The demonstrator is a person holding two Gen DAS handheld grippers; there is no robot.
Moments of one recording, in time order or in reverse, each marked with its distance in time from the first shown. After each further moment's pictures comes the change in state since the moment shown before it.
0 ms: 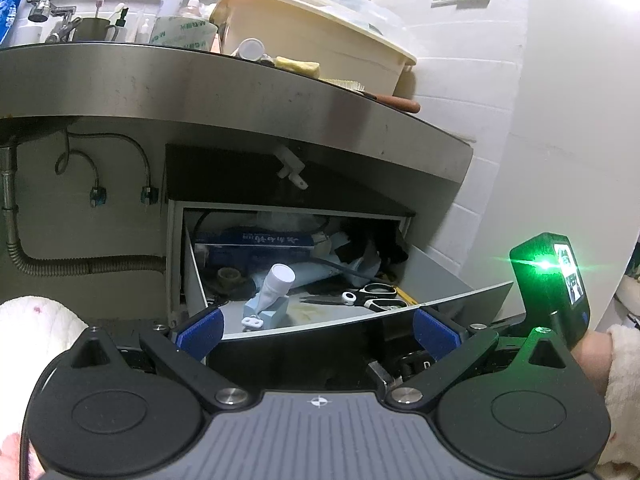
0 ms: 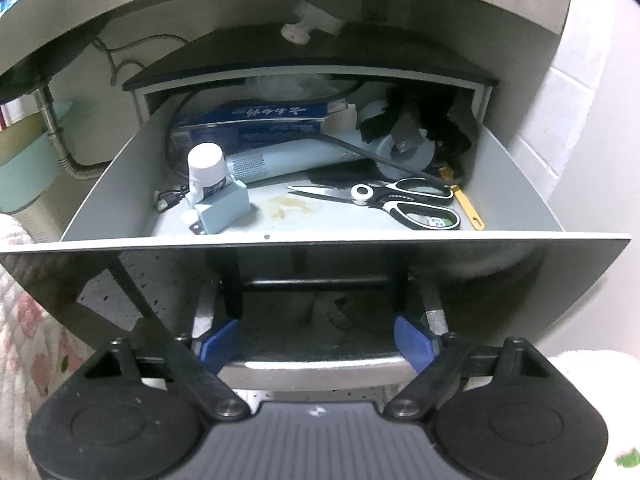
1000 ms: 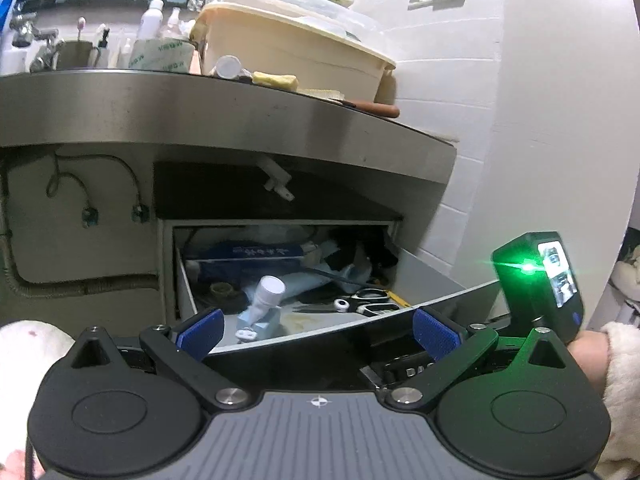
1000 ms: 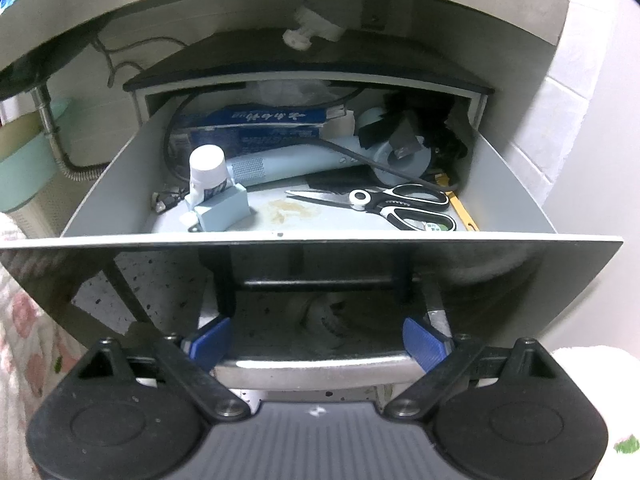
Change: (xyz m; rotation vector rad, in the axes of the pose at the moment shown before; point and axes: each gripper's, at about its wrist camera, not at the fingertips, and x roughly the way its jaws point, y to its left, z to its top) left arm -0.009 -0.010 0.002 0.067 -0.036 -0.006; right arm -0.008 0.007 -0.006 0.003 -0.035 -0.043
